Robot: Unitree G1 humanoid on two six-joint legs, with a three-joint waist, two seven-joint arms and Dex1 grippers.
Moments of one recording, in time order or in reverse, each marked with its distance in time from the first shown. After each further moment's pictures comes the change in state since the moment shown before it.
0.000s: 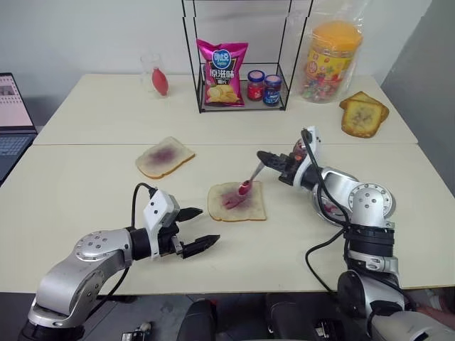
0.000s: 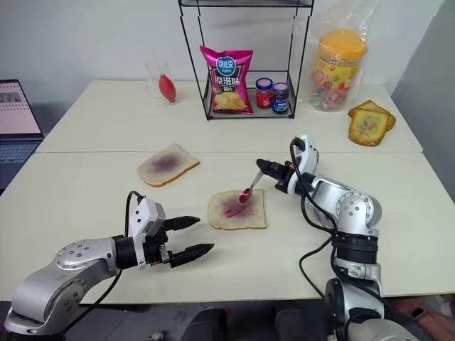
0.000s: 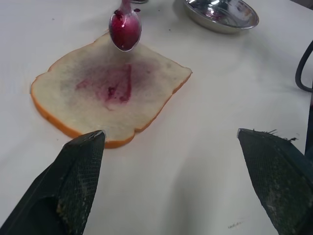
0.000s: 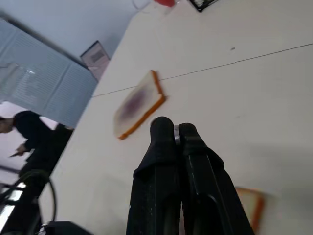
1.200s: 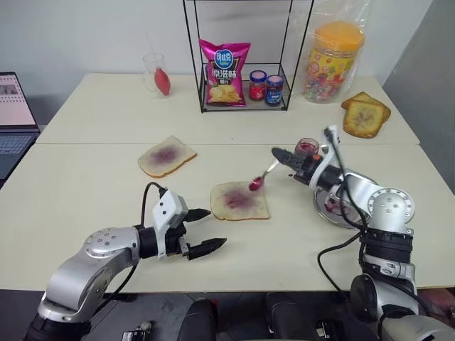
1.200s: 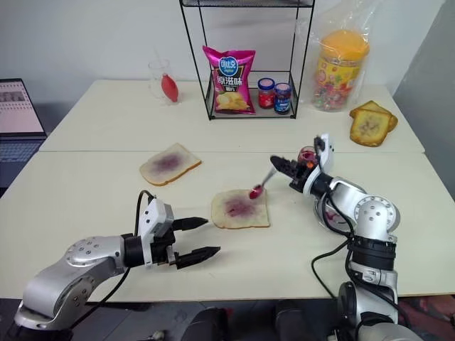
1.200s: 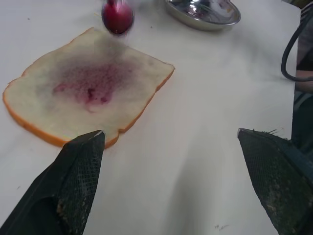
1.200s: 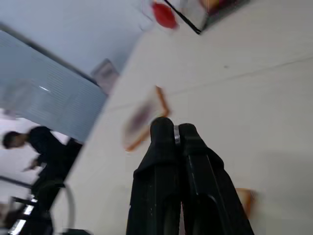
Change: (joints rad) left arm -0.111 -0.019 -0.085 0.045 0.024 -0.023 -0.053; right arm 0.063 -0.115 -0.101 -0.124 0.279 0.005 -0.040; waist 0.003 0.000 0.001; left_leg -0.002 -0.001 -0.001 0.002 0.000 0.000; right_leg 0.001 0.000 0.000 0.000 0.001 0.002
